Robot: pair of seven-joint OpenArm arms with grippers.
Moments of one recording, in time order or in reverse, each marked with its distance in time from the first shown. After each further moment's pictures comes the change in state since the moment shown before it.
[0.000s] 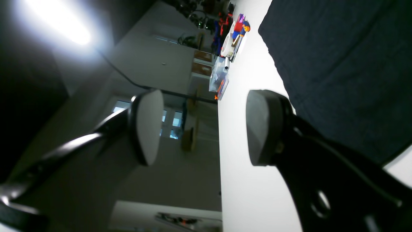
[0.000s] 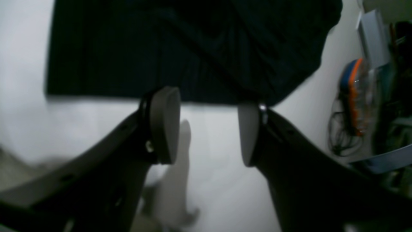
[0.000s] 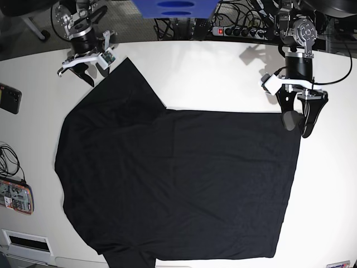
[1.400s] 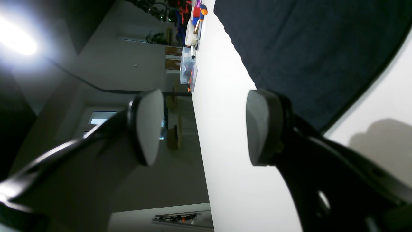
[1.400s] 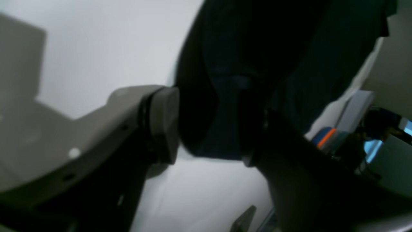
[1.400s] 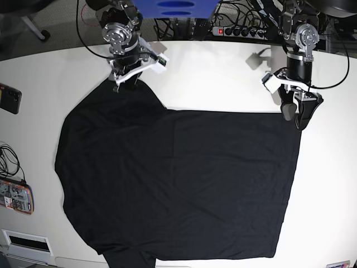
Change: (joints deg) left arm -1.6 -1.9 0.0 -8.0 0.9 -4.4 0.0; right arm 13.4 0.4 -29.6 -1.4 -18.1 8.0 -30.3
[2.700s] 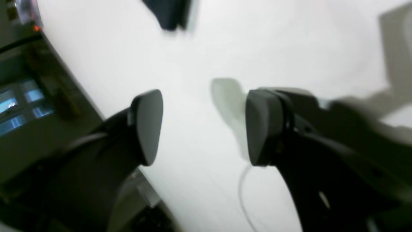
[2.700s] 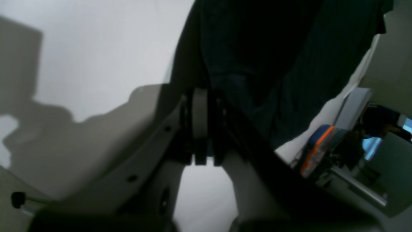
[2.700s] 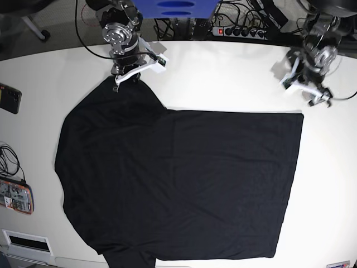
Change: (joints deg) left arm -6.1 -25.2 19.0 -3.8 -33.6 -19.1 34.9; right arm -0.5 0.0 -0.4 0.0 0.0 0.1 -0.4
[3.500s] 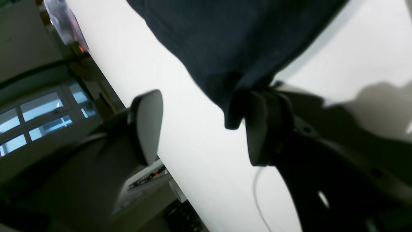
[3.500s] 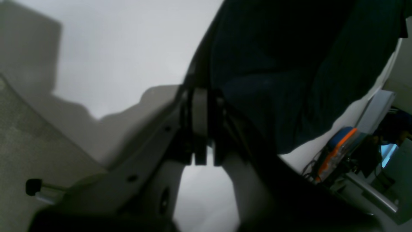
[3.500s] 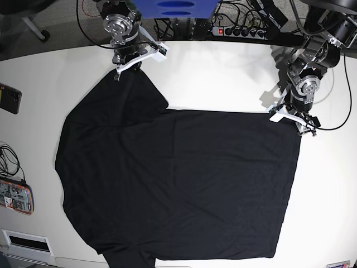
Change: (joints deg) left arm -20.2 -0.8 20.3 -10.5 1.4 2.8 7.3; right arm -4.1 -0.1 0.0 0.0 0.0 -0.2 0.0
